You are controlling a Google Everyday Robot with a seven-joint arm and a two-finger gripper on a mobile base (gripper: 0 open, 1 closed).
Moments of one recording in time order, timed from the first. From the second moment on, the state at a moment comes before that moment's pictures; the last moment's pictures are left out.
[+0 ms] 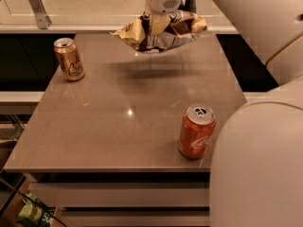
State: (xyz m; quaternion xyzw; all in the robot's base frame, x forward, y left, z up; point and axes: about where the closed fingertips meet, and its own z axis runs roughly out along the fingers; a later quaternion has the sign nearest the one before) arm 0.701 -0.014 0.956 -0.80 0.56 -0.11 0.20
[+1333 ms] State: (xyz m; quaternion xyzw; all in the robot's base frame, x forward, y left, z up) arm 0.649 0.033 0.934 -0.79 0.57 -0.10 0.22
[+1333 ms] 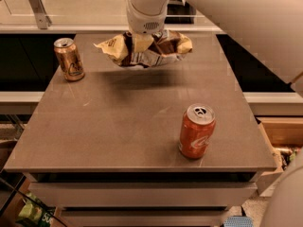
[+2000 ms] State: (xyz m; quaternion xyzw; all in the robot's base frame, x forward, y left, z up) arm 0.650 0.051 0.916 -0.79 0.56 -0.06 0.24
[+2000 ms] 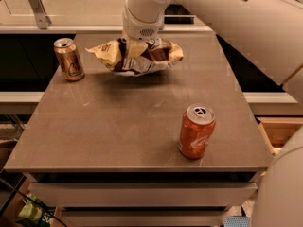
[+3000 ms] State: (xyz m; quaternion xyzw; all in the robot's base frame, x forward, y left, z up) arm 0.666 0.071 0.883 -0.80 0.54 0.01 0.26
